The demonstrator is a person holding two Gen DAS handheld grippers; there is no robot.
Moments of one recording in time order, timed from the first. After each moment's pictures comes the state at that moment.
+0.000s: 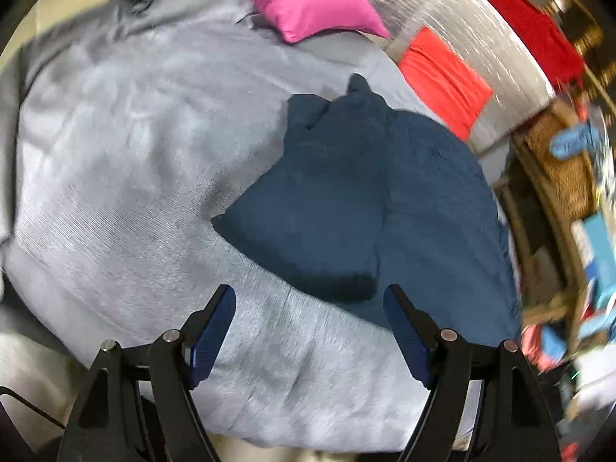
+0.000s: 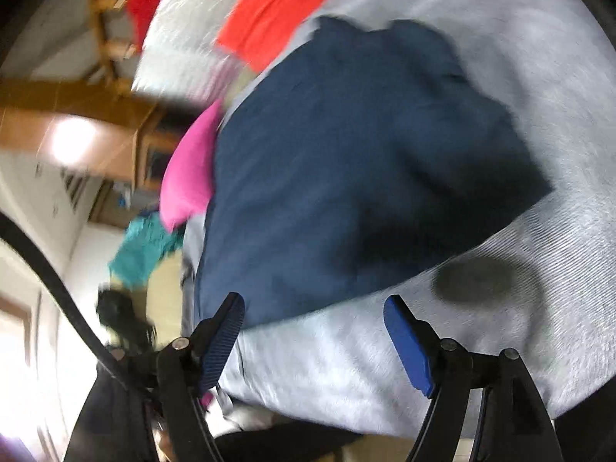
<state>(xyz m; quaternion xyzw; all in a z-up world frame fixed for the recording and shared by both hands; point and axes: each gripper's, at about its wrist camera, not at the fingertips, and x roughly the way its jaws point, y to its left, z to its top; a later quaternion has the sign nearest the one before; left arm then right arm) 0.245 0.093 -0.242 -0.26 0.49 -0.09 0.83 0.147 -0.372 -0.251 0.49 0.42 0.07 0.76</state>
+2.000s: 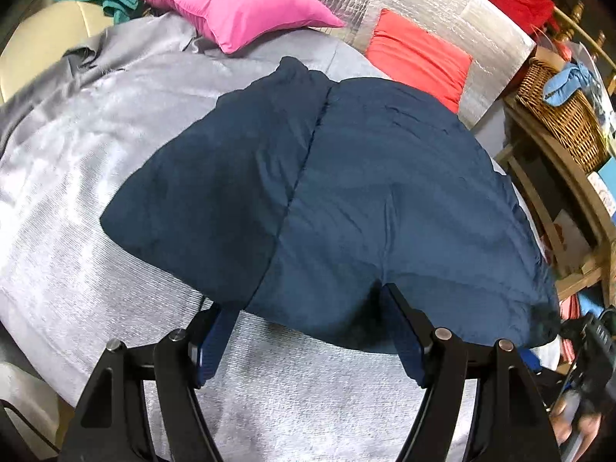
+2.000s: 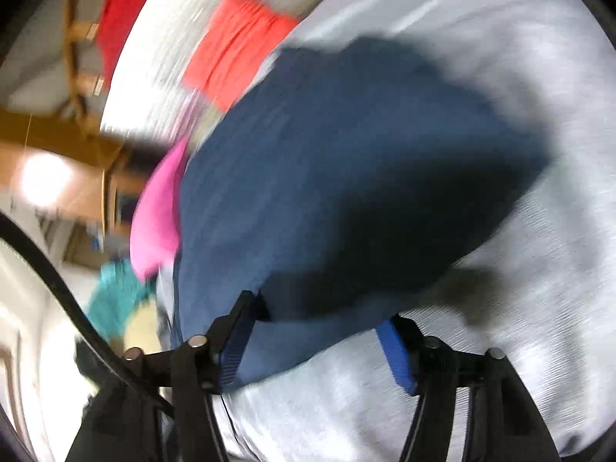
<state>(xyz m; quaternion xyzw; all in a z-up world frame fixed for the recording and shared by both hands) 0.251 -0.008 -0.236 -0.14 0.46 -0.09 0.87 0.200 -0.353 -0.254 0.50 0.38 -0.02 0.78</state>
